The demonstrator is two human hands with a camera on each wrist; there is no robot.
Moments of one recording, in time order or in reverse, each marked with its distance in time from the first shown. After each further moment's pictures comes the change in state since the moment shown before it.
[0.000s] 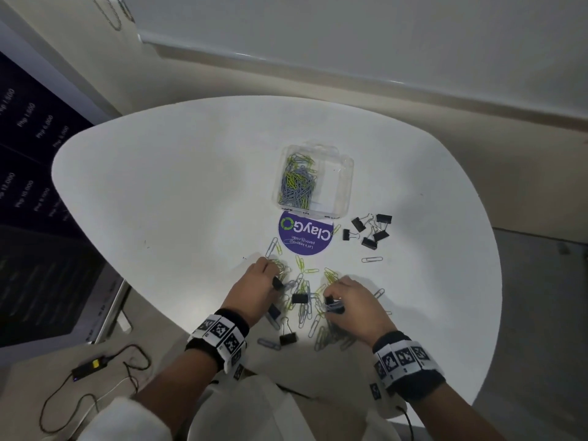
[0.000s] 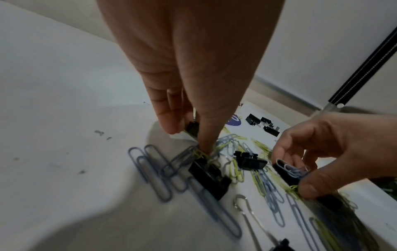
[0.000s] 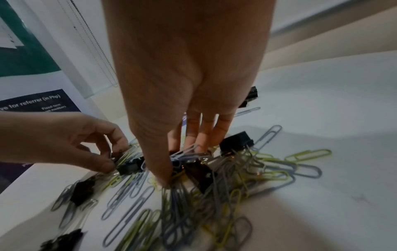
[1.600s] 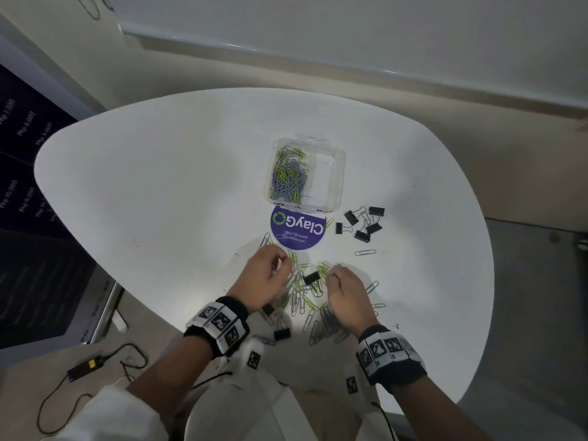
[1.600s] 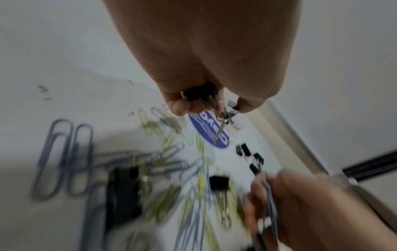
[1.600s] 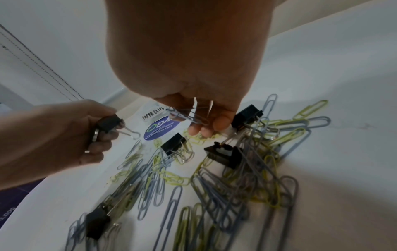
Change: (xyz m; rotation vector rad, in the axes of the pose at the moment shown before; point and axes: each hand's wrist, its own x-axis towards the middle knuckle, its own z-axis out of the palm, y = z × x) left_hand 0.016 0.021 -0.005 -0.441 0.101 0.011; right_hand 0.006 -0.016 0.007 0.407 0.230 0.230
